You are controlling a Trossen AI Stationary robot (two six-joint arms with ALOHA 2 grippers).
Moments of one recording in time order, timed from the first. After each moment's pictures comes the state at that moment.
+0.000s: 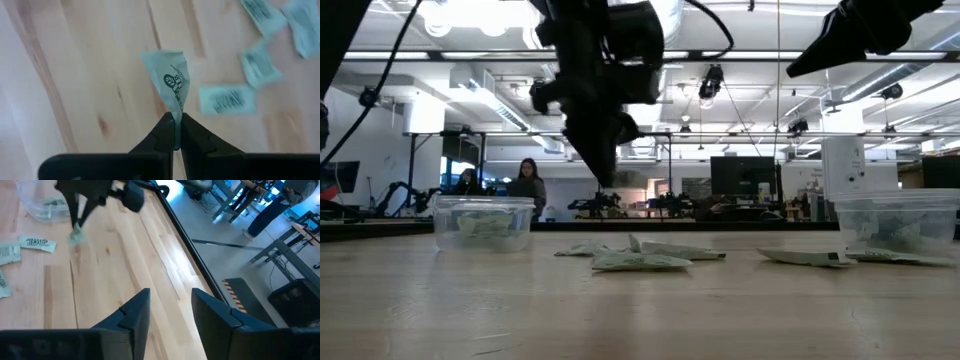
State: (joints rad) left arm 0.07 1.85 1.43 -0.83 0.09 0.32; right arm 0.40 0.92 0.69 -0.49 0.86 0.13
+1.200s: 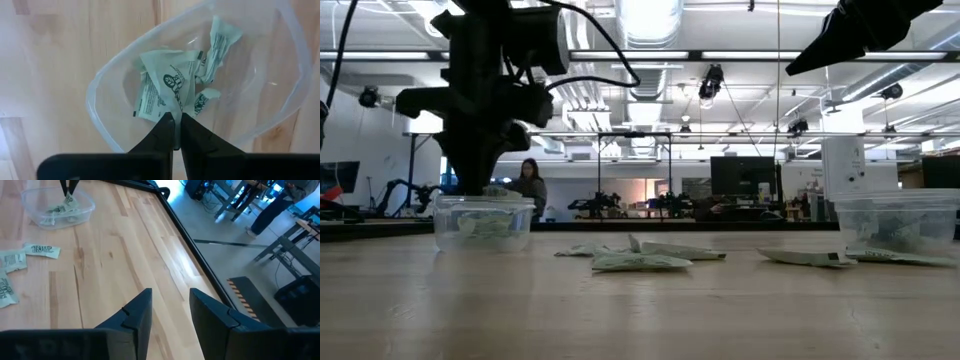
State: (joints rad) left arm 0.01 1.49 0.97 -0.92 -0.01 0.00; right arm 0.40 0.92 0.69 -0.48 0.86 0.16
